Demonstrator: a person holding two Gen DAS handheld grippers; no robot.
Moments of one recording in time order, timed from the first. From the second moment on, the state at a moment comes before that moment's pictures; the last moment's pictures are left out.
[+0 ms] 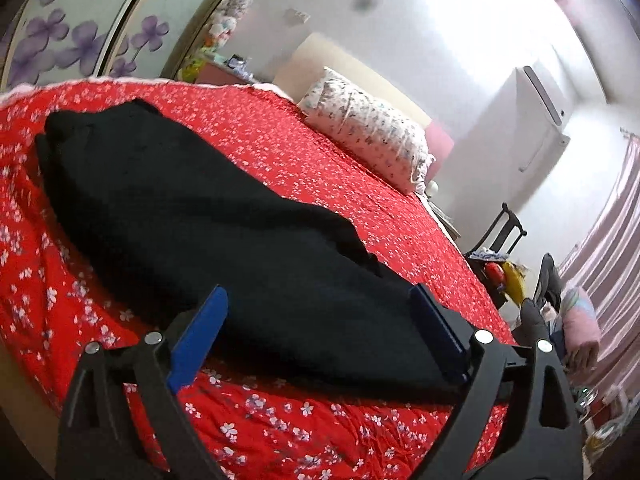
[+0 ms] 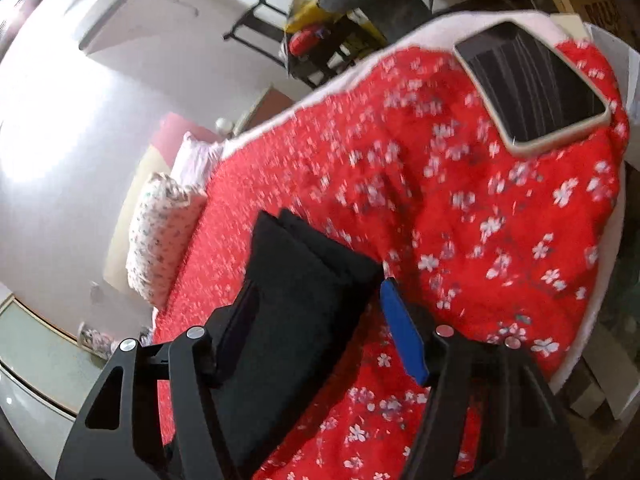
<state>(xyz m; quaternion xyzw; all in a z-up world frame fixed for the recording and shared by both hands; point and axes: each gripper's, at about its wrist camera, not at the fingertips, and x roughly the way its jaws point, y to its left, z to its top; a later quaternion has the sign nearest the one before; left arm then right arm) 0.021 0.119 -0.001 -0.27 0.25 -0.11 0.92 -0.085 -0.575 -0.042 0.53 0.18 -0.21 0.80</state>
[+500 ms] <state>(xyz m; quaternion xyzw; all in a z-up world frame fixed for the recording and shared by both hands) 0.025 0.118 -0.004 -0.27 0.26 -0.11 0.92 -0.063 -0.575 -0.034 0.48 0.21 -0.23 0.82</state>
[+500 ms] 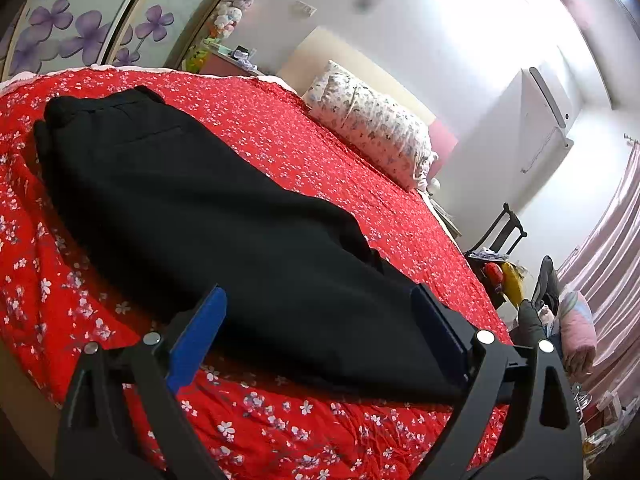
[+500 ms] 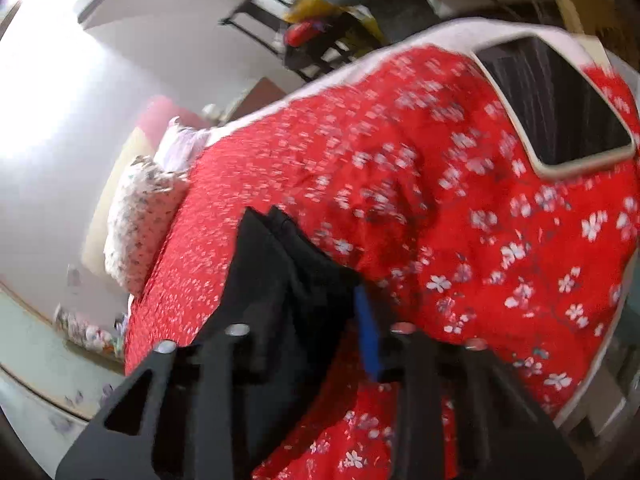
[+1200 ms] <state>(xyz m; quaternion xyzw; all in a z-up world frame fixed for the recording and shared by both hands) 0.026 0.120 -0.004 -0.28 0.26 -0.12 0.91 -0.030 -0.479 0.036 0.15 0.22 -0.26 0.93</state>
